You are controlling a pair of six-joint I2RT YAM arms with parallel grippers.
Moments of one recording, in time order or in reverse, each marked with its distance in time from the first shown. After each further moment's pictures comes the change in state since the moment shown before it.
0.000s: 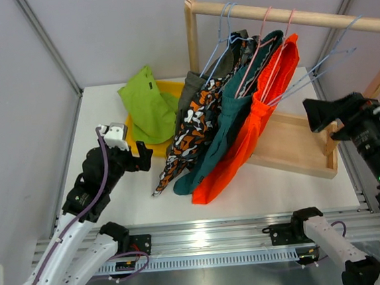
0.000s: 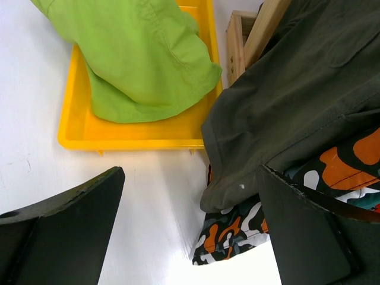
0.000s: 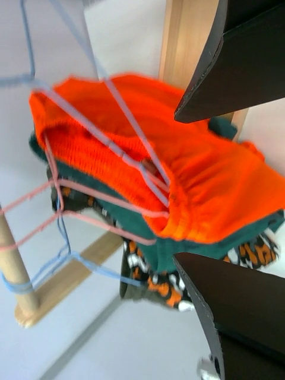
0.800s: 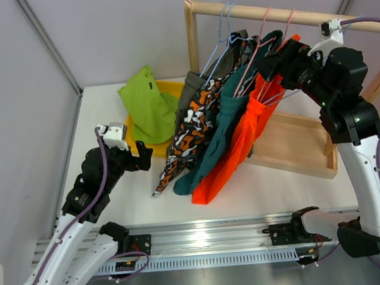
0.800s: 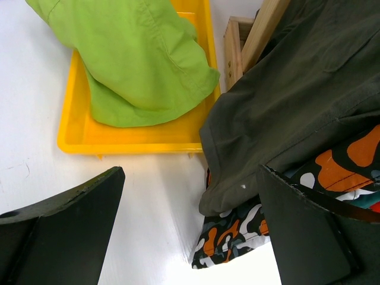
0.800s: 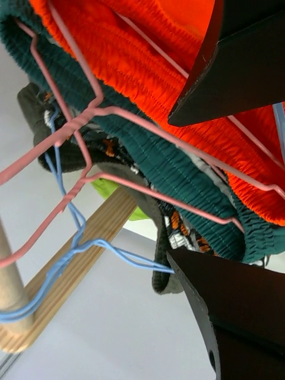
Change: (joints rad) left arm 0.000 -0.006 -0.003 0.014 0.004 0.000; right arm 0.081 0.399 -0.050 0.378 -0.163 0.133
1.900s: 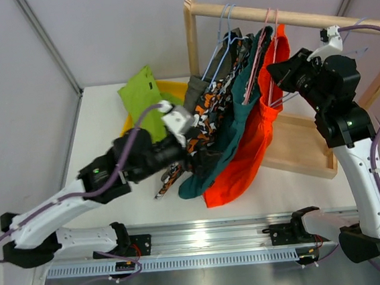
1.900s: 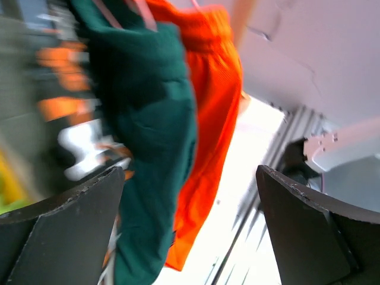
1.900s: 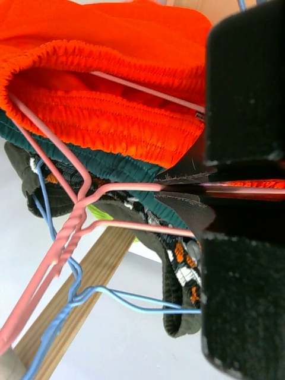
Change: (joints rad) left arm -0.698 0.395 0.620 -0.025 -0.031 0.005; right arm 0.003 -0.037 -0.143 0.108 0.095 -0.017
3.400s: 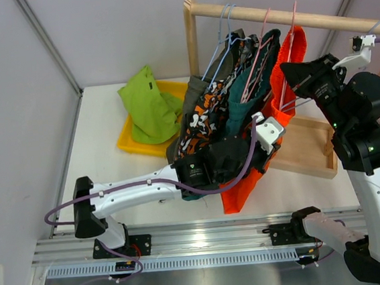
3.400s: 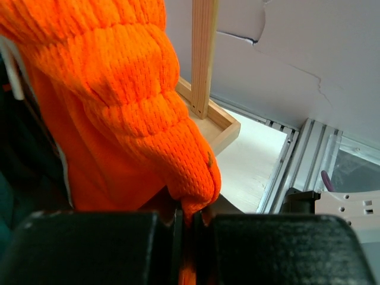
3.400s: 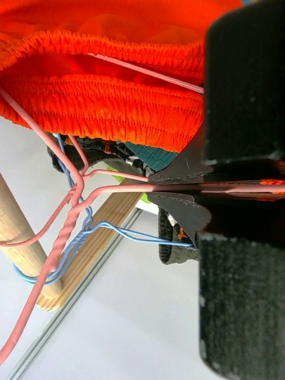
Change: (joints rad) left arm -0.216 0.596 0.210 0.372 -0.166 0.089; right arm 0.002 -0.156 -0.010 0.018 0.042 0.137
